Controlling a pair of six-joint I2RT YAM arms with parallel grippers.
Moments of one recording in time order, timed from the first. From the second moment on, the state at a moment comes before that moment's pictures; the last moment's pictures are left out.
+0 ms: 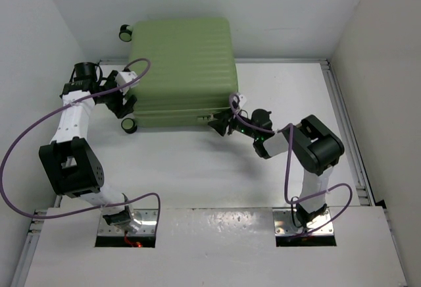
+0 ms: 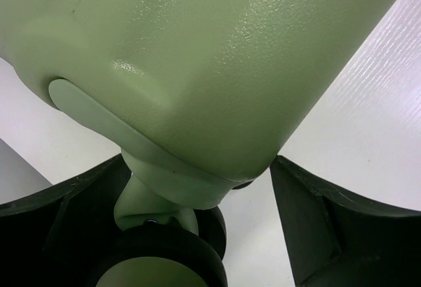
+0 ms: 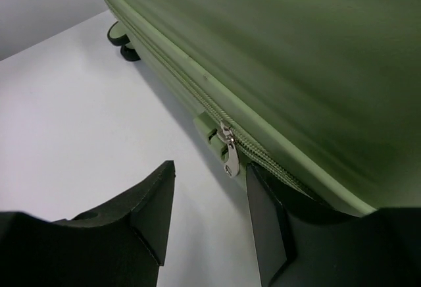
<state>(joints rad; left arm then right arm) 0.25 1.56 1.37 -0.77 0.59 1.06 0.49 1.90 0.63 1.23 -0.51 0.15</state>
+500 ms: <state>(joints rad) 0.25 1.56 1.37 -0.77 0.60 1.04 0.49 1.96 0.69 1.27 -0.50 0.16</state>
